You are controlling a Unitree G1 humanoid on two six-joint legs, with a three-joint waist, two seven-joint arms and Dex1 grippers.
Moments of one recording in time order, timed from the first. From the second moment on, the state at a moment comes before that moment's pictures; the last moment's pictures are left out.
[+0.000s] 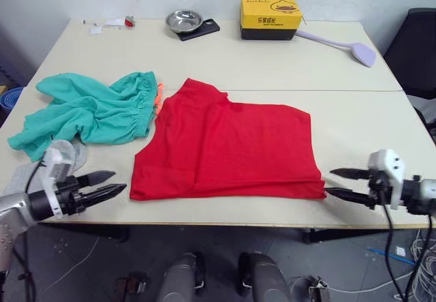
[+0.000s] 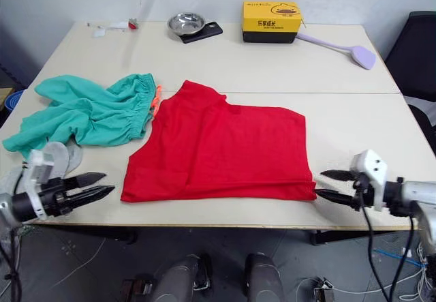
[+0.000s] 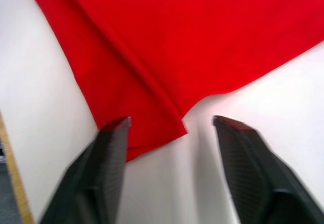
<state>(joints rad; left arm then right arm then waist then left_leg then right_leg) 0.06 0.90 0.47 -0.06 -0.66 0.65 -1.04 -0.05 -0.97 -0.29 0.07 0.48 0.26 1.29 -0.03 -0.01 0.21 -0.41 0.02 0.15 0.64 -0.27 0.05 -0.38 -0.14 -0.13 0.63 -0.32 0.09</state>
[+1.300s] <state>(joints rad) -0.10 0.61 0.02 -0.06 -0.26 0.11 -0.88 -0.34 -0.56 0.25 -0.03 0.09 0.07 0.98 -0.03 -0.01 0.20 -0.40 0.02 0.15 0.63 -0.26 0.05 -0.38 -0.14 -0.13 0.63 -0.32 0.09</state>
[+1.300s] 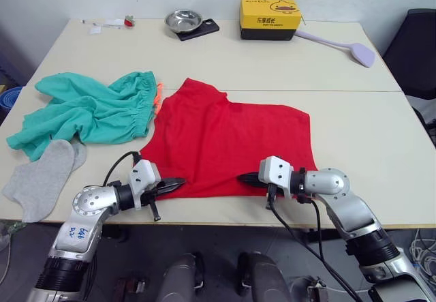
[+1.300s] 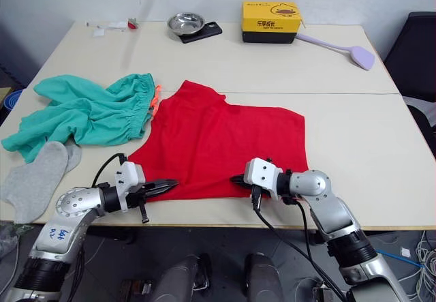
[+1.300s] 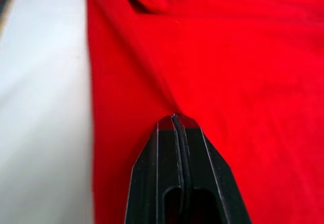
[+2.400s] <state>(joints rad) 0.08 0.69 0.11 -0.18 -0.29 0.12 -0.87 -0.05 -0.69 -0.02 0.09 0.19 -0.28 0.99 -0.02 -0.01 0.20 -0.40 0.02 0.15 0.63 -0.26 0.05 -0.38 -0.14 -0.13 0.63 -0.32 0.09</state>
